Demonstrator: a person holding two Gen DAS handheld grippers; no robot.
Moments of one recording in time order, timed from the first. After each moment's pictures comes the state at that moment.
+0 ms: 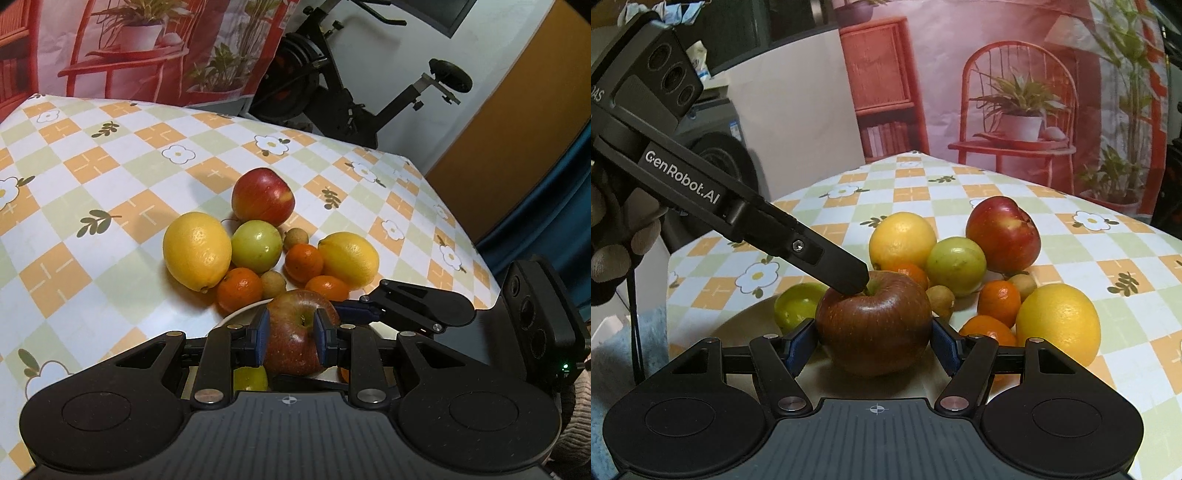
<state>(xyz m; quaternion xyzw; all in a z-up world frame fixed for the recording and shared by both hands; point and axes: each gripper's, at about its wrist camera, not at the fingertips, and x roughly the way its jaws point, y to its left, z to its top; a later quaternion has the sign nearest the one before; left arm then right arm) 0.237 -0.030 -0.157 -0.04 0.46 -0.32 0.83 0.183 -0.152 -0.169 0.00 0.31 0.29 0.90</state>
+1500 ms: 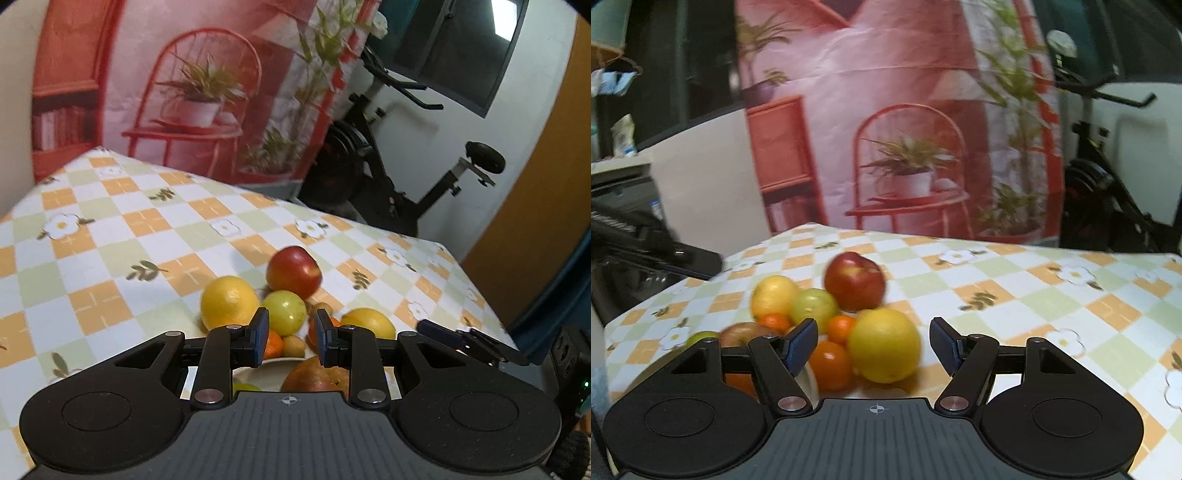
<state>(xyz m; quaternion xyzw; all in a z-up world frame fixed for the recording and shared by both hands) 0.200 -0.028 -0.131 -0.08 0.33 -0.22 0.91 0.148 -0.249 -0.164 0.07 0.21 0.14 0.97</state>
